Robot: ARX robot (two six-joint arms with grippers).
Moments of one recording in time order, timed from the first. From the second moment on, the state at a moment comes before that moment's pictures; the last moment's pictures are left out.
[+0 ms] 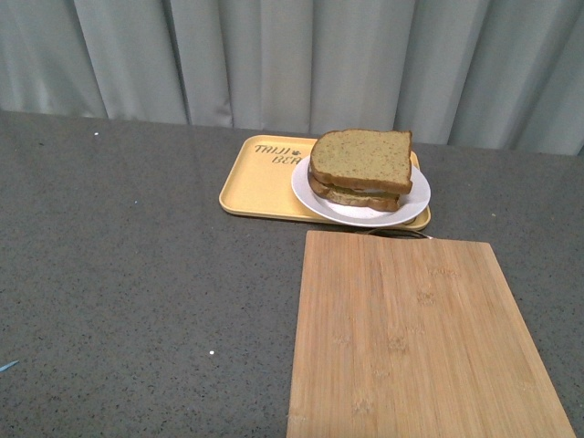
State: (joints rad) left arm 0.00 0.20 0.02 0.20 0.00 -0.01; right arm 0.00 0.00 0.00 0.00 0.00 0.00
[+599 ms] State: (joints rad) left arm 0.00 0.01 0.02 0.00 0.00 -0.01; right arm 0.00 0.00 0.00 0.00 0.00 0.00
